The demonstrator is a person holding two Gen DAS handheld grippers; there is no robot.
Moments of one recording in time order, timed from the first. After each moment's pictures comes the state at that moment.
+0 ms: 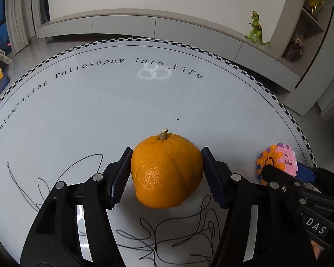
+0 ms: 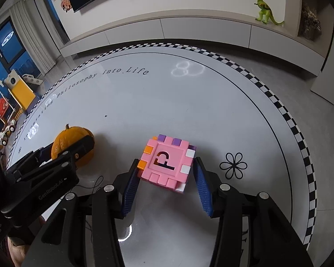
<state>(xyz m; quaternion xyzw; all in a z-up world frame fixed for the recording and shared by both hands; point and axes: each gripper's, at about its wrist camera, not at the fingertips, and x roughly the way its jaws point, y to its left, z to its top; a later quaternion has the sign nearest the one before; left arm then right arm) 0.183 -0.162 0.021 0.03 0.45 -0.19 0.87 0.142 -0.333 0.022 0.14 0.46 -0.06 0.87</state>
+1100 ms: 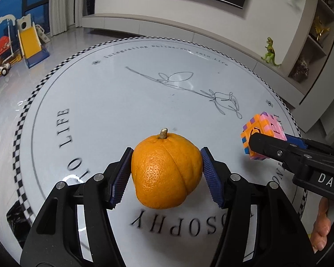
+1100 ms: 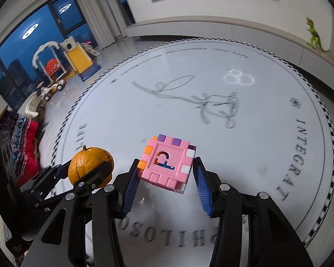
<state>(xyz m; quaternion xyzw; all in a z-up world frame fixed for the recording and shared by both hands) -0.034 0.003 0.055 -0.04 0.41 -0.10 0.90 -0.032 -0.162 0.070 0.08 0.45 0.13 0.88</state>
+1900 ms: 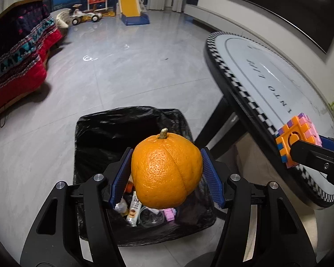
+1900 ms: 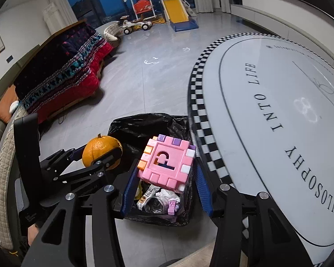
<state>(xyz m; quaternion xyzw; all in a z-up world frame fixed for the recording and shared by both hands) -0.219 0.224 -0.002 -0.15 0.43 0.16 0.88 -0.166 0.084 0.045 -0.09 0.47 0.37 0.80</state>
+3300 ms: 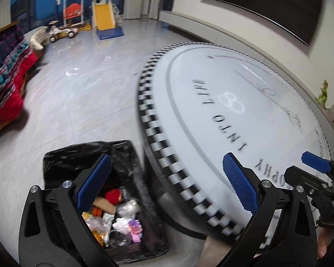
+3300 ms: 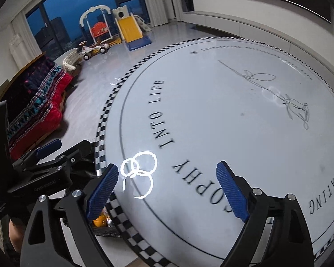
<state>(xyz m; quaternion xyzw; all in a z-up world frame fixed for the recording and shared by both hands) -0.115 0.134 0.044 -0.12 0.41 0.09 0.90 -0.085 -0.045 0.061 -0.02 0.45 0.25 0.86</state>
